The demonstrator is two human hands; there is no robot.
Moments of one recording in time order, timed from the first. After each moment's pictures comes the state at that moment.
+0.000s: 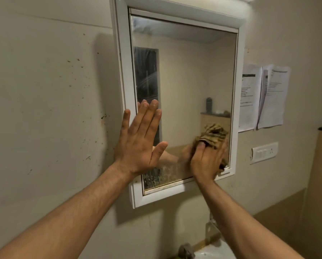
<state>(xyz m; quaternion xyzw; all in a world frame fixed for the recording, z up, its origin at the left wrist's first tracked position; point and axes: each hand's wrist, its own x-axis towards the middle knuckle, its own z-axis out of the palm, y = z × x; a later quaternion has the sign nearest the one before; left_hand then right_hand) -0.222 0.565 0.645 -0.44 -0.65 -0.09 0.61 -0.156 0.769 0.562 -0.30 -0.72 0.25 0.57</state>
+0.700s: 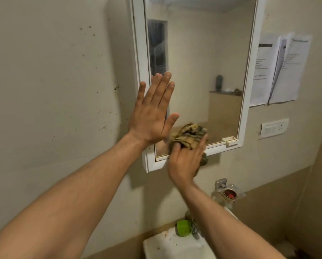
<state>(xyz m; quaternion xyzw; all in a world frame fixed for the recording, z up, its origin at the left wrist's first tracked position) -0.218 0.559 0.636 -0.48 -0.65 -0.10 0.58 -0.163 0.660 0.488 -0.25 -0.77 0.21 0.55</state>
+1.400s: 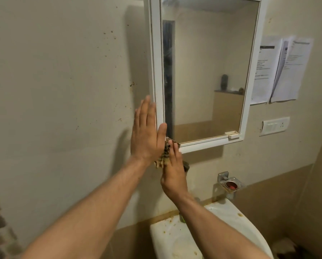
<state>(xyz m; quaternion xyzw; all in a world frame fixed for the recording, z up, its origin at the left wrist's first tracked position) -0.173 0.500 0.566 -0.39 -0.74 -0.34 0.43 -0.138 0.603 0.426 0.00 -0.85 0.20 0.49</state>
